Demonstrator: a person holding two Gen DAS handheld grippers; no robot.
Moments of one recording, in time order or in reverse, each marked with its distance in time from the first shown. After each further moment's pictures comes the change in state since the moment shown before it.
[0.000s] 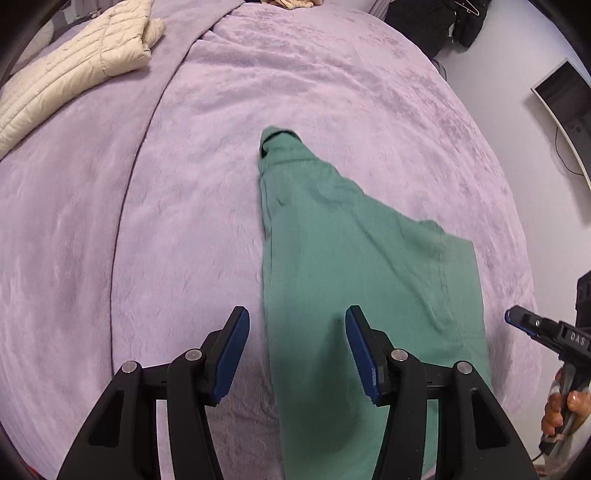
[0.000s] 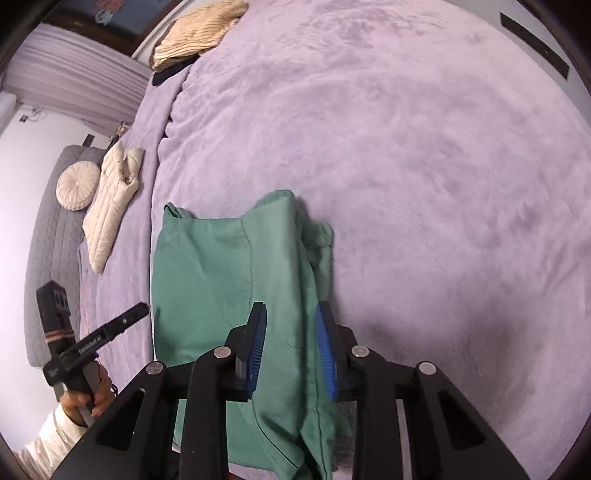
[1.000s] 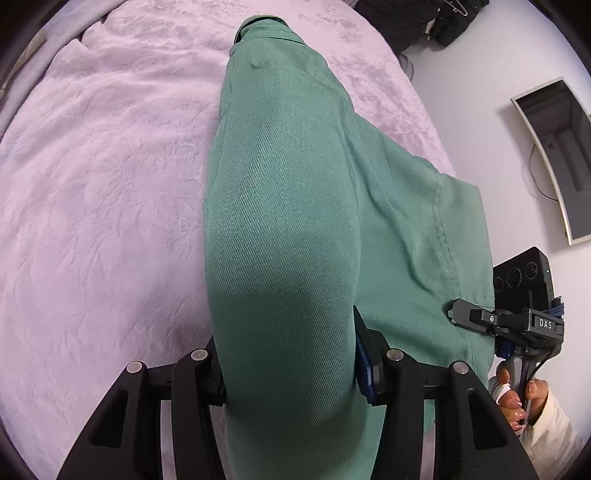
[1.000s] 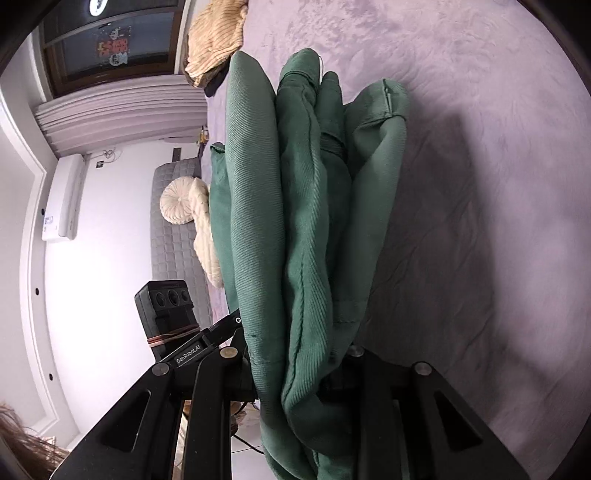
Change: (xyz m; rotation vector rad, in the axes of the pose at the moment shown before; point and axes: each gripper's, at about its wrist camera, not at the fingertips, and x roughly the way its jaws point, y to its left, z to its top) left arm 0.089 -0.142 0.096 -0.030 0.075 -0.236; right arm 0.035 -0.100 0.131 0.176 0.209 0.591
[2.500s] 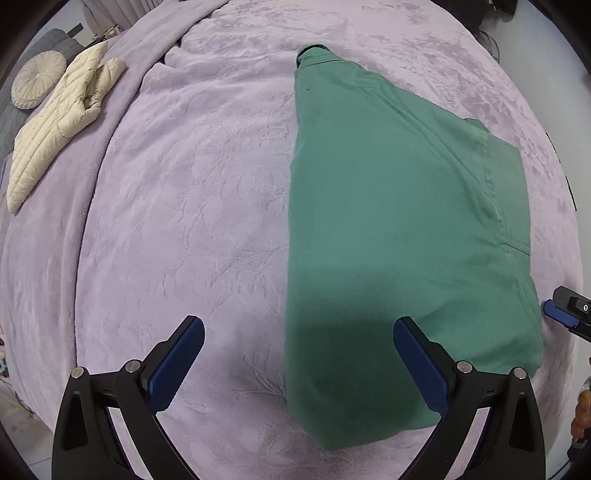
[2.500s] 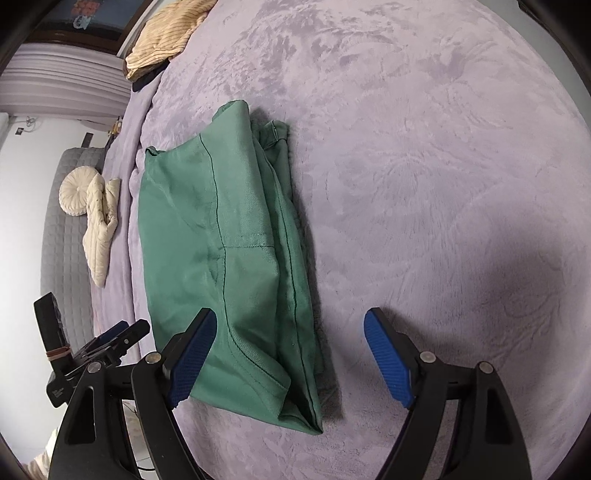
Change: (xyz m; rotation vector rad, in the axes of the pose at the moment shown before) left arm 0.009 -0.036 -0.034 -0.042 -0.007 0.567; right arm -0.070 -0.020 0.010 -0.109 -0.060 -0.517
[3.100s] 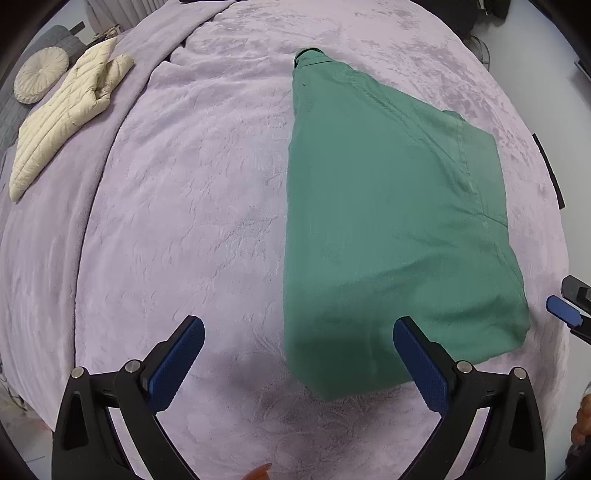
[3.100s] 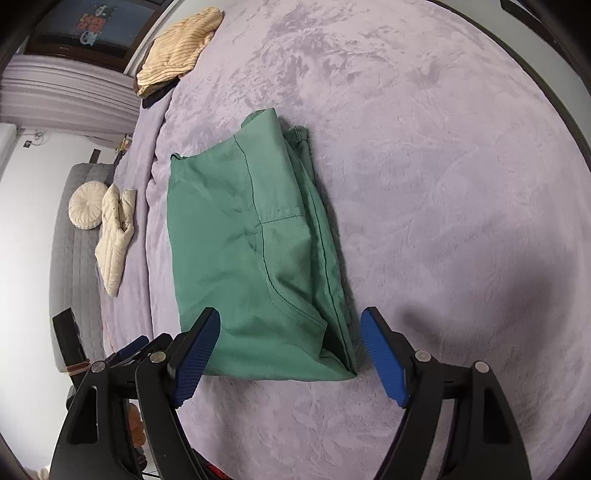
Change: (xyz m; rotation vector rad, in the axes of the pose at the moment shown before) left arm -0.024 0.002 -0.036 -0.006 -0.025 -0.036; right arm -0.036 0.020 -0.036 0.020 -0.079 0.024
